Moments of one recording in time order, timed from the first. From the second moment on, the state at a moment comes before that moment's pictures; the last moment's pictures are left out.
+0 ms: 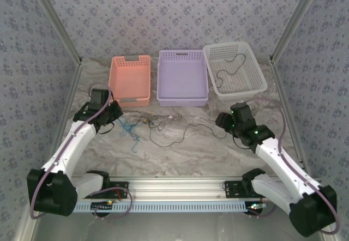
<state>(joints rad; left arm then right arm) -0.18 1.12 0.85 -0.63 -0.02 -0.66 0.44 0.90 0.70 -0.61 0.11 0.77</state>
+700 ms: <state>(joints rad) -0.18 1.12 0.85 -0.62 -0.01 -0.66 1.05 1.71 1.07 -0.25 -0.02 0.55</state>
